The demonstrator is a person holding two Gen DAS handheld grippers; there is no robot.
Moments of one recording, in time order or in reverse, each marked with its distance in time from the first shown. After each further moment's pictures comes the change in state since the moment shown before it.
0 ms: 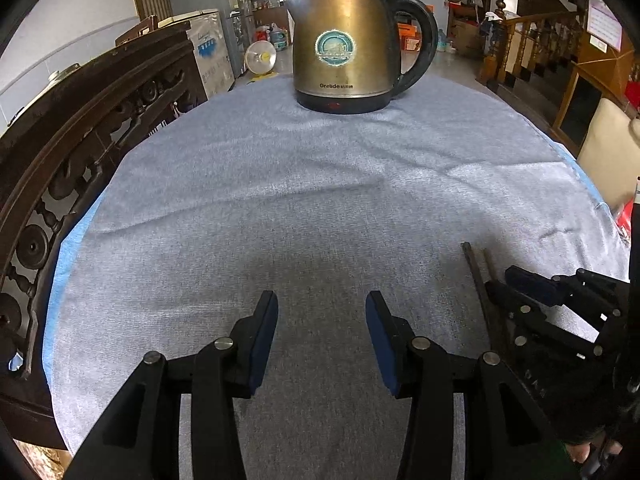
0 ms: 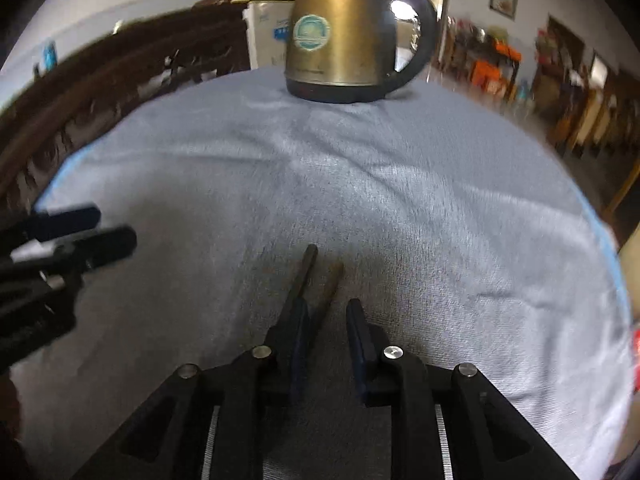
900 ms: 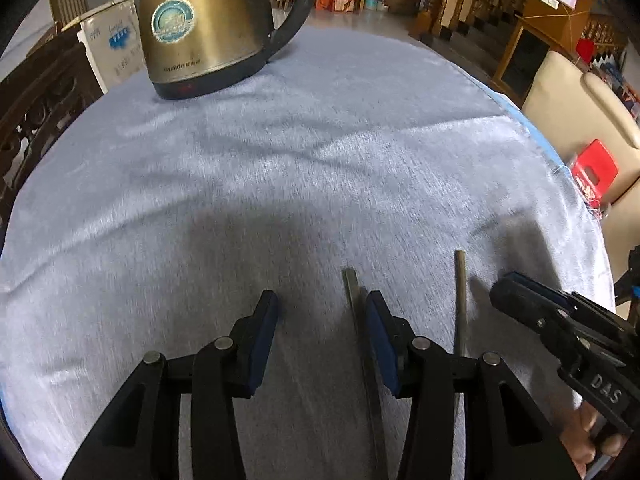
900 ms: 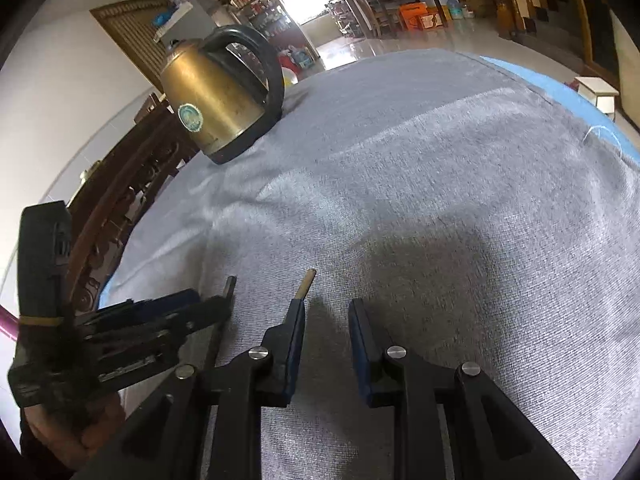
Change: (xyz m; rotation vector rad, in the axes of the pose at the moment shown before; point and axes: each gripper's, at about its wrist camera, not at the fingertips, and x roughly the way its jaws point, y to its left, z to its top) left arm 0.060 -0.098 0.039 0.153 0.137 -0.202; right arm -0.017 -0.131 -0.044 0.533 -0.065 0.254
